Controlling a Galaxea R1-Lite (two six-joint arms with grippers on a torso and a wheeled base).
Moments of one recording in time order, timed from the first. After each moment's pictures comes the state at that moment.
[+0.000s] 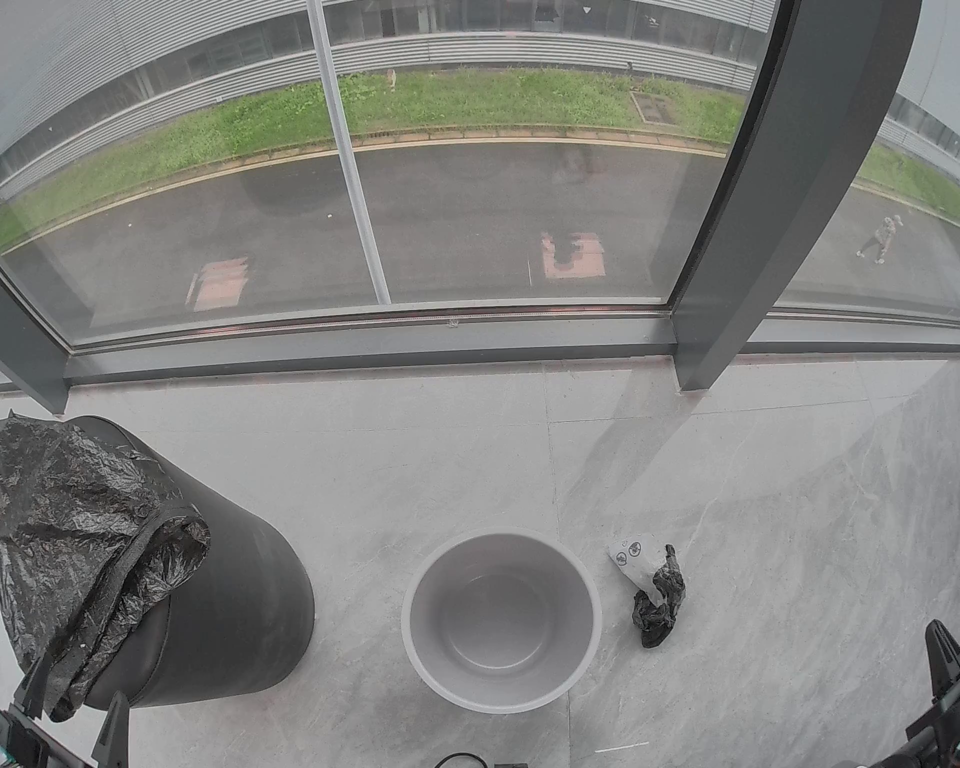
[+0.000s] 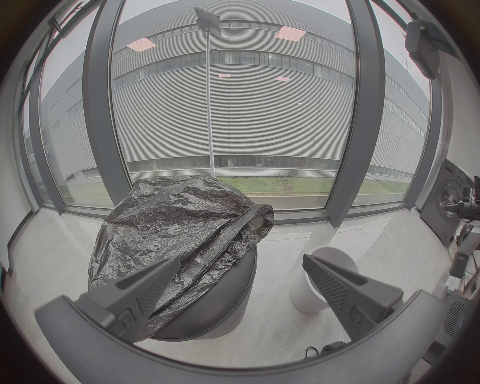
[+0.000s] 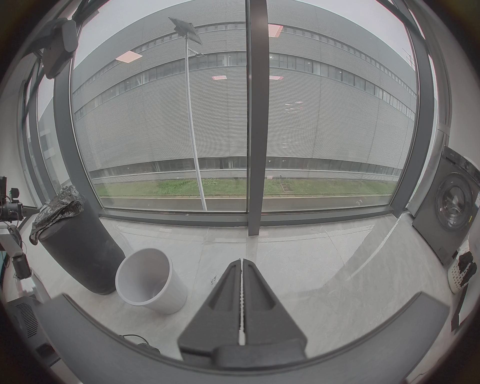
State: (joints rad) left arm 0.00 0.02 -0.02 0.00 -0.02 -0.01; right arm 0.00 0.02 -0.02 0.00 0.02 0.00
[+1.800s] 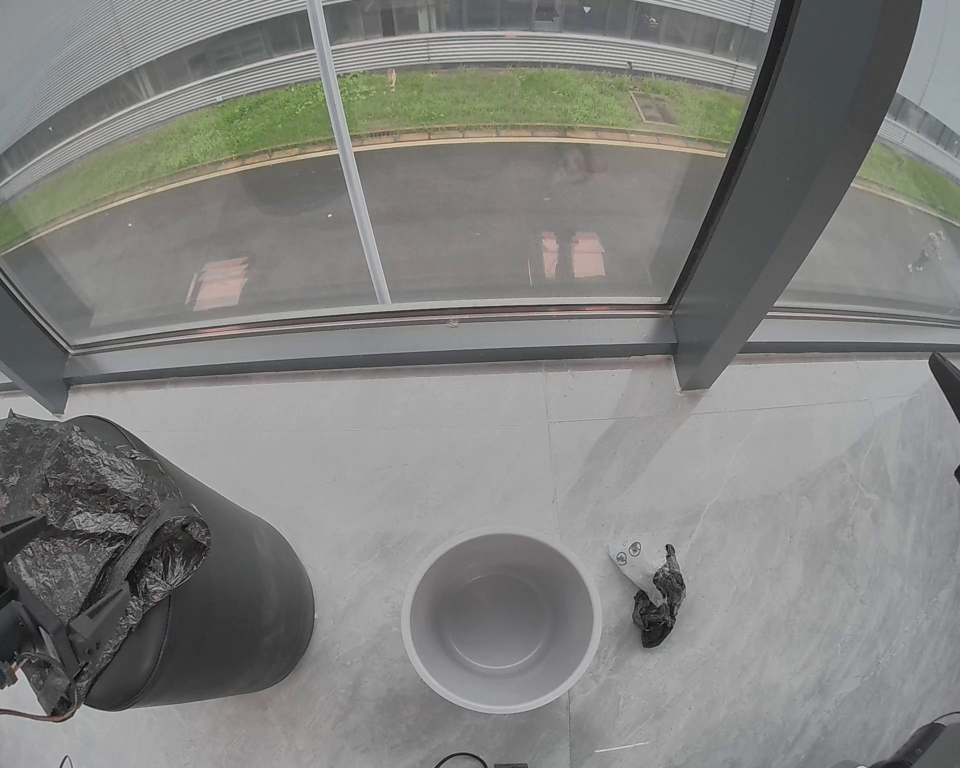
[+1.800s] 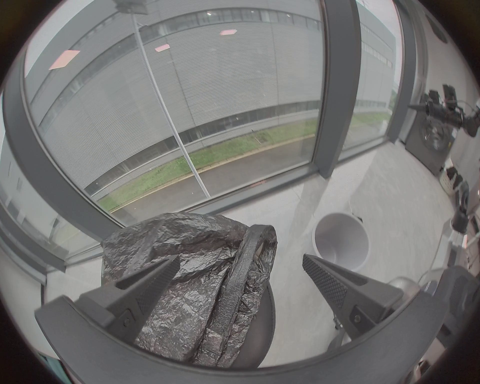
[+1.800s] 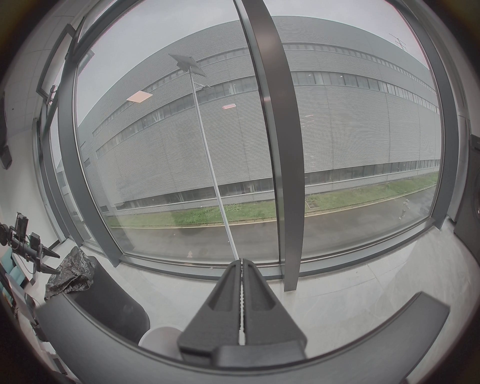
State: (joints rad) left arm -0.04 0.71 -0.45 0.04 -0.06 0.34; right arm 0.15 0.90 -0.37 -0.73 0.03 0.09
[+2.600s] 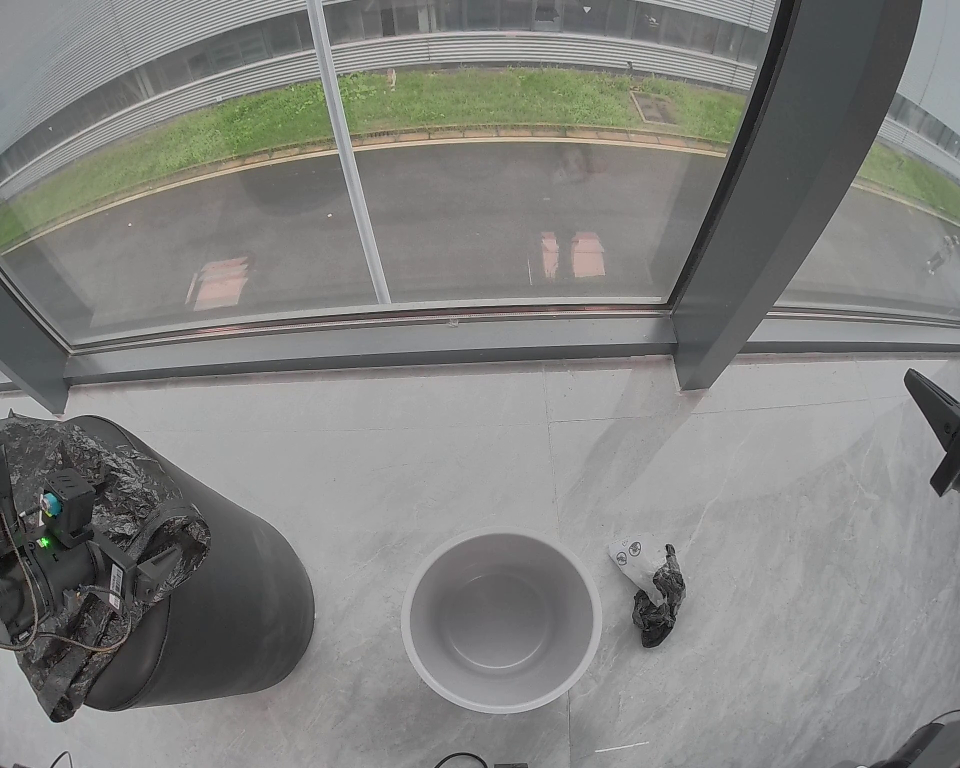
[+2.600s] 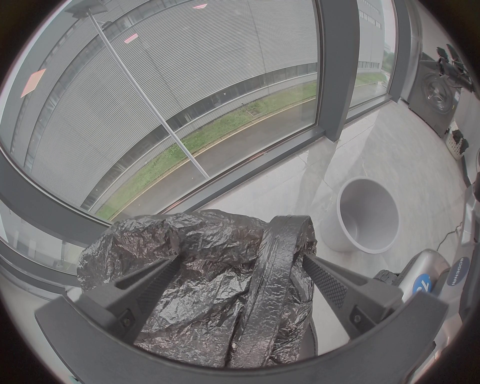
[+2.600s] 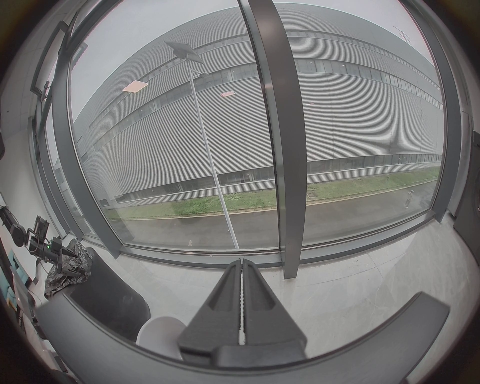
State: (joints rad) left arm -0.05 1.14 -0.45 -0.25 0.04 0.48; right arm 0.16 0.97 -0.35 -0.73 0.03 0.09
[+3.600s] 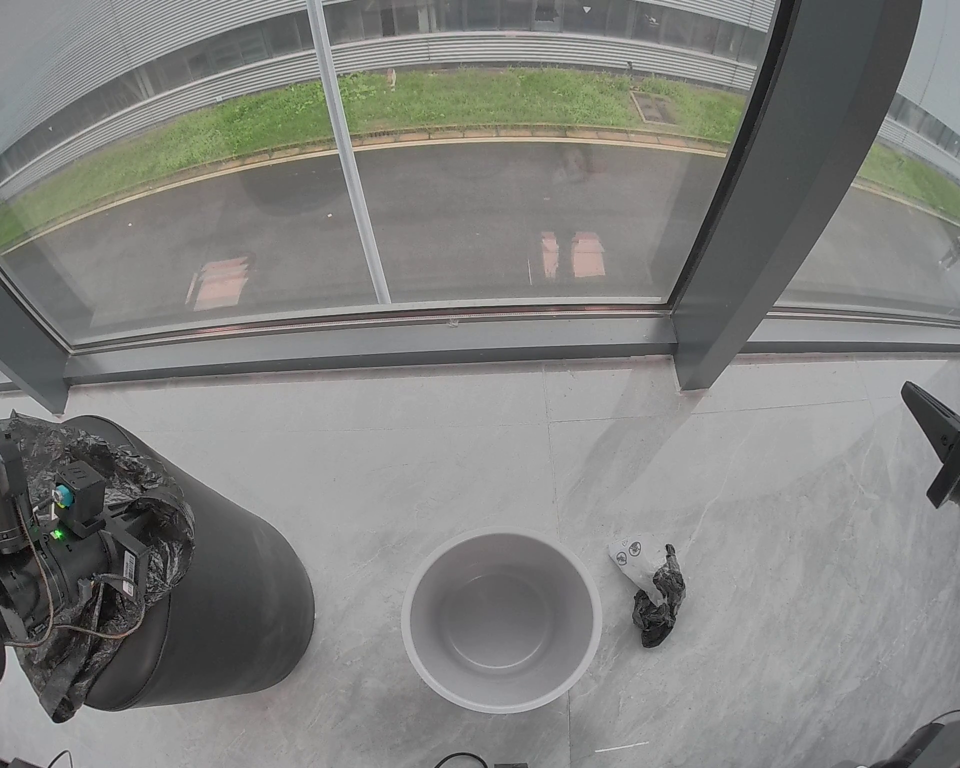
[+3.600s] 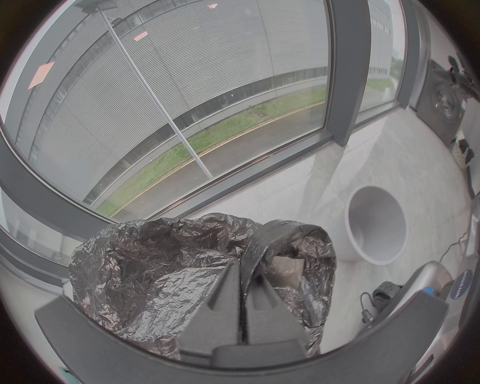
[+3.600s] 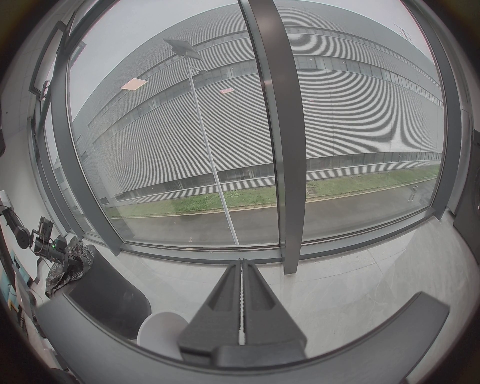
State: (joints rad) left arm -0.05 1.22 -0.41 -0.39 0.04 0.43; right arm 0.16 0.96 -0.33 -0.73 0.03 0.10
